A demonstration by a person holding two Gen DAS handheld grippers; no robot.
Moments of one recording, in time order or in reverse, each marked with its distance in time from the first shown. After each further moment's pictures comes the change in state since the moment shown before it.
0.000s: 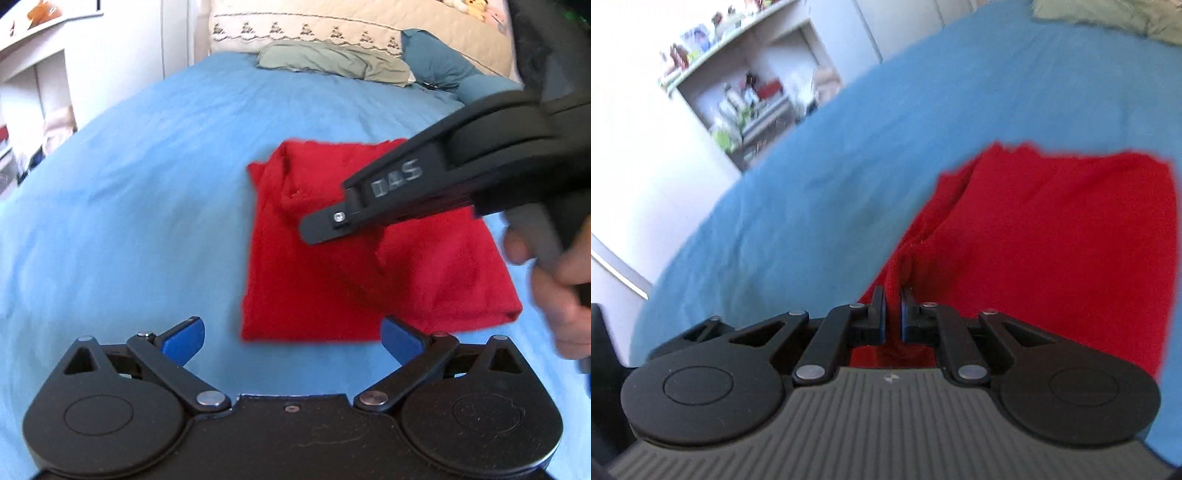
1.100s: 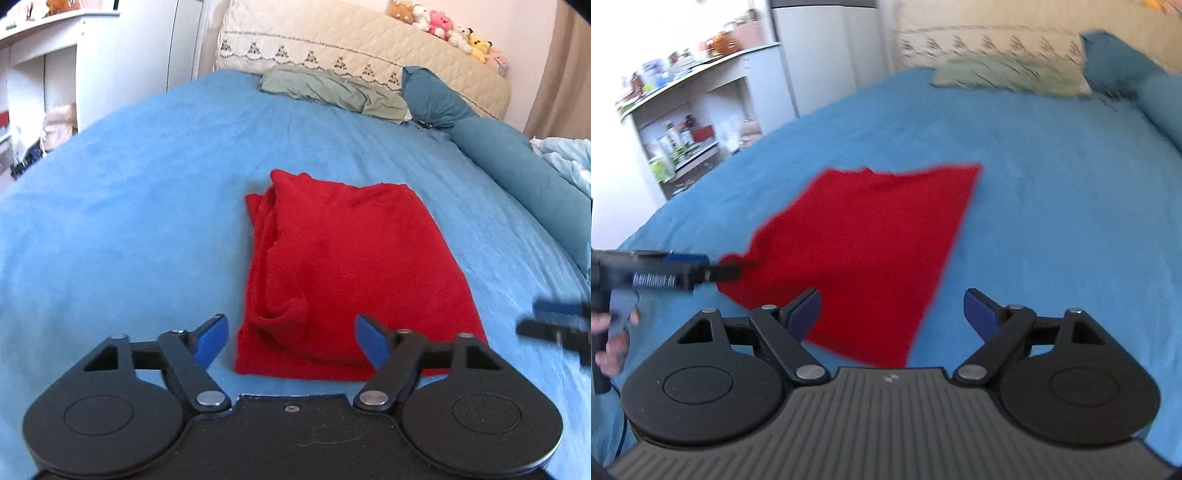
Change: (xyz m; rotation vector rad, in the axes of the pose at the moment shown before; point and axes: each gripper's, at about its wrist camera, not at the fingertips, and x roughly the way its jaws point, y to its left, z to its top) left arm -0.011 0.010 0.021 -0.095 -0.073 -0.082; right arm -0.155 -0.058 -0.118 0.021 -0.250 -0.295
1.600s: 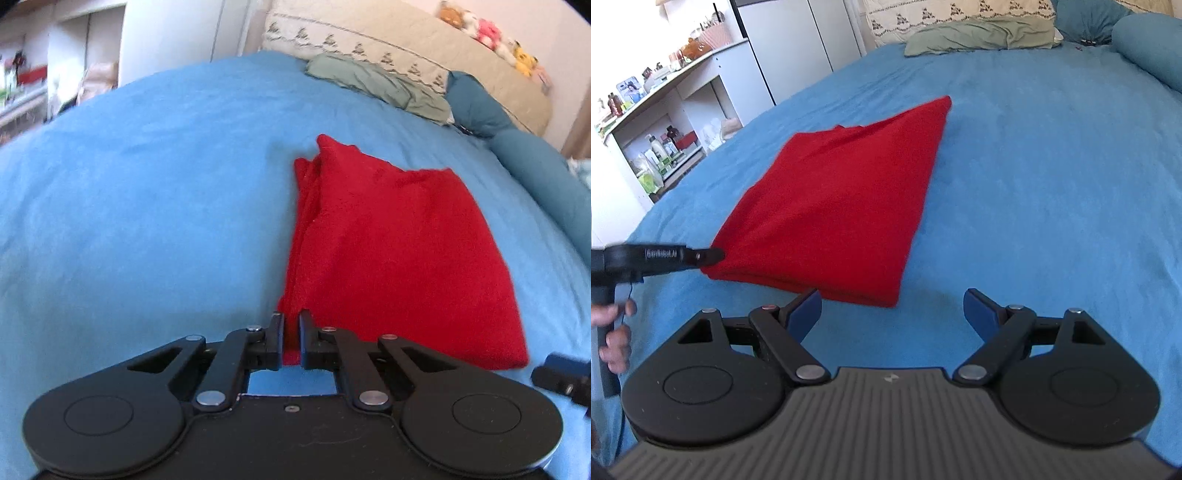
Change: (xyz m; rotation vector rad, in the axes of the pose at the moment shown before) left arm 0.007 0.022 -0.029 -0.101 0.014 0.082; right arm 0.024 -0.011 -0.053 0.113 0.050 -0.002
